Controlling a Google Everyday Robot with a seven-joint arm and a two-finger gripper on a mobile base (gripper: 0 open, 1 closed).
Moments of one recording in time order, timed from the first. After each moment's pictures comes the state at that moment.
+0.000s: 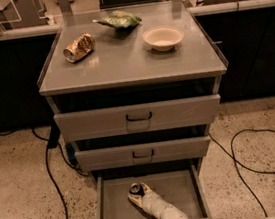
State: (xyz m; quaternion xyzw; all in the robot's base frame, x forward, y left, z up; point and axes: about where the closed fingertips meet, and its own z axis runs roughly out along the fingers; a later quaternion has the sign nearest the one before) arm 0.613 0.038 0.180 -0.26 0.78 0.19 0.54
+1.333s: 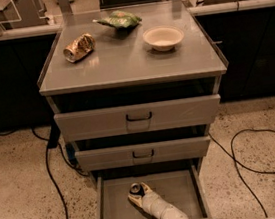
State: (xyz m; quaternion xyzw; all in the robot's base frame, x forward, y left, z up) arm 0.613 0.039 0.180 -0.26 0.78 0.19 0.54
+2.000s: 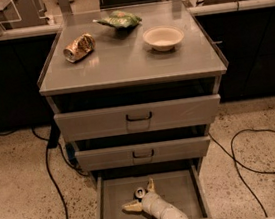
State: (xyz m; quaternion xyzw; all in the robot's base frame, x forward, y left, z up) arm 0.613 0.039 0.180 -0.26 0.78 0.19 0.54
